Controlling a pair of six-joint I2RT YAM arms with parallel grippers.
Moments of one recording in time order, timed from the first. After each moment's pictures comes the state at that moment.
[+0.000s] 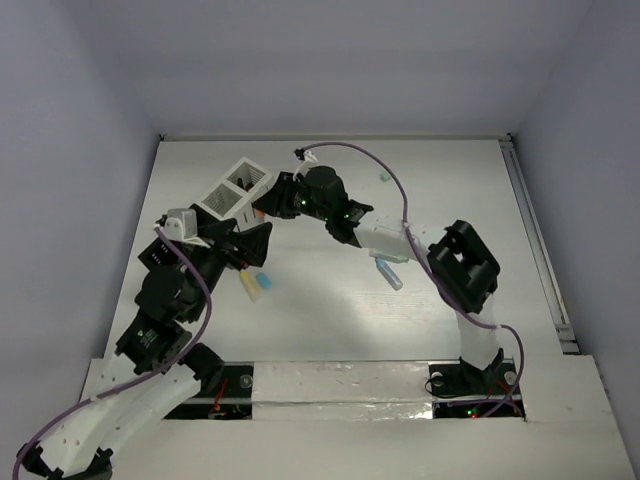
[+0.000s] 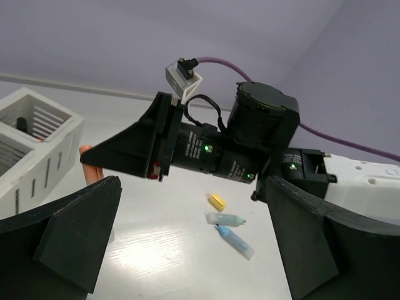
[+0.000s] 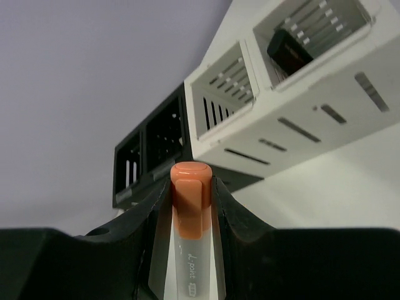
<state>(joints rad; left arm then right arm) -0.67 0.46 0.67 -0.08 -0.26 -0.44 0.83 1.99 1.48 0.34 -0.20 0.80</state>
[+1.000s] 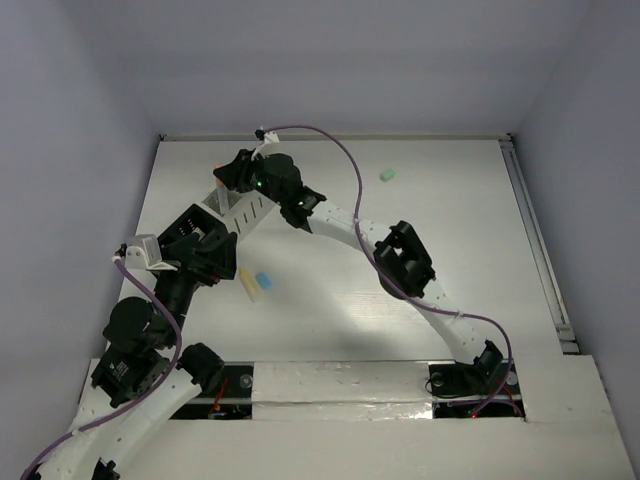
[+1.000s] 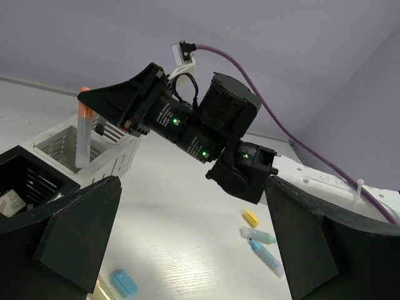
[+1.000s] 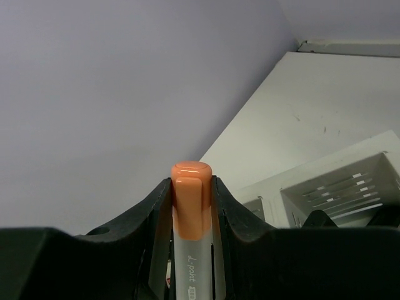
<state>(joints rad) -0.67 0.22 0.69 -0.29 -0.44 -0.38 0.87 2.53 2.26 0.34 -0.03 0.65</state>
